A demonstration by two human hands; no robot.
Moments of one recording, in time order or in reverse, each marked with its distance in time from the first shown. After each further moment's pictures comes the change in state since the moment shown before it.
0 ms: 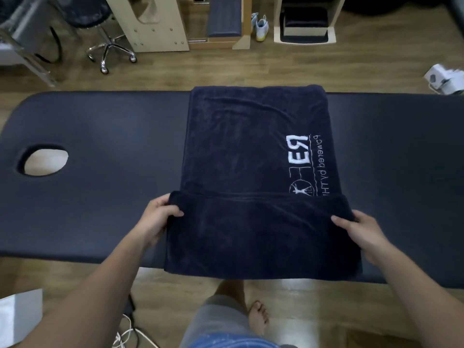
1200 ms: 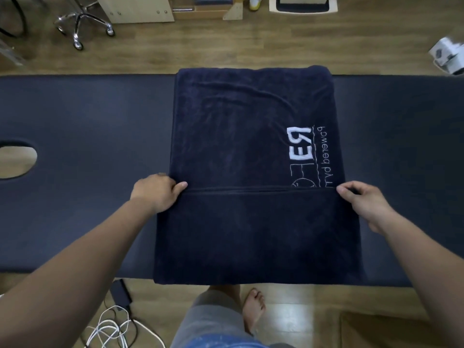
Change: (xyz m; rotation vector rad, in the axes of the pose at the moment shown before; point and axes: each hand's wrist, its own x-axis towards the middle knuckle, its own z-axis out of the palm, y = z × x) left_hand 0.099 0.031 0.003 1.624 0.025 0.138; right_hand 0.071 -0.040 0.005 -0.155 0.010 -0.145
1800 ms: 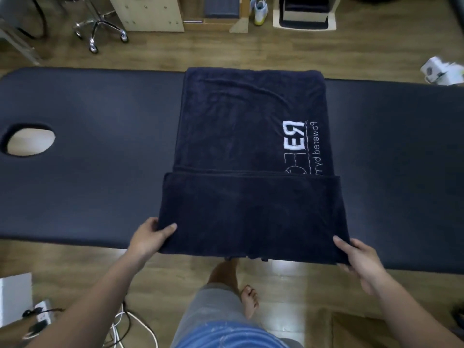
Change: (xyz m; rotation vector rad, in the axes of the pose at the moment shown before) left_hand -0.134 -0.007 0.107 -1.032 -0.012 -0.460; right_hand -0.119 0.109 -0.006 0.210 0.006 0.332
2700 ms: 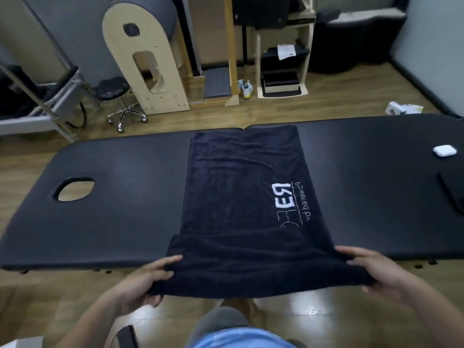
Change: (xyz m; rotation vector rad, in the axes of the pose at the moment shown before) left_hand -0.135 -0.029 -0.059 -0.322 -0.498 0.053; right_hand -0.087 0.020 -0.063 -0.141 -0.290 -0.133
